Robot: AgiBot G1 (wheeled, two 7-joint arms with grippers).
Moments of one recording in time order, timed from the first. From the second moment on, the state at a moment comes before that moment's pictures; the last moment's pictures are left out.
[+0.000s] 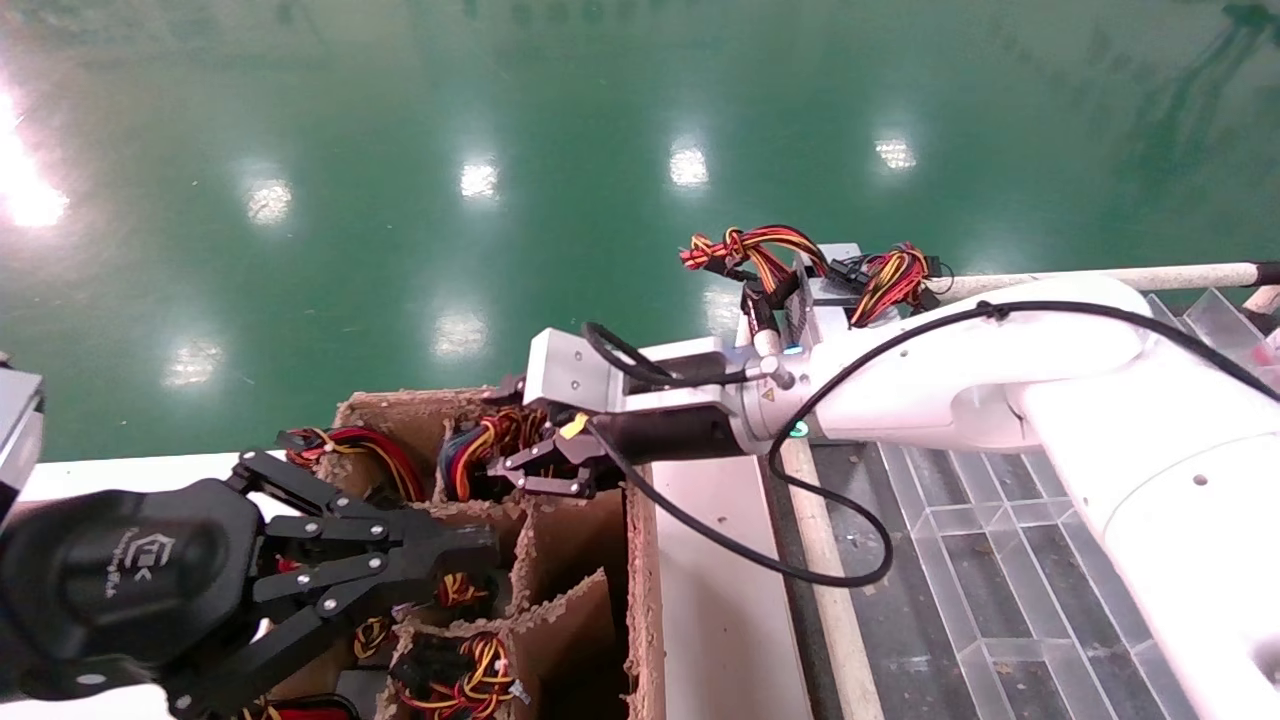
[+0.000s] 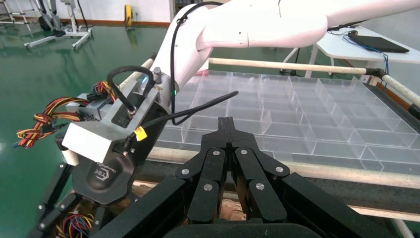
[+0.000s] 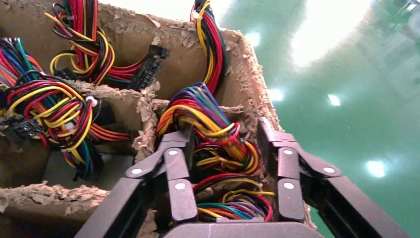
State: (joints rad) left arm -1.11 0.56 0.40 -1.27 0.65 1.45 -0.12; right arm 1.65 -1.36 -0.79 0.37 -1.23 -1.21 -0.39
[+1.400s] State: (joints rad) left arm -1.11 0.56 0.40 -1.27 0.65 1.45 -0.12; right arm 1.70 -1.32 -0.68 0.20 -0.77 -1.43 -0.31
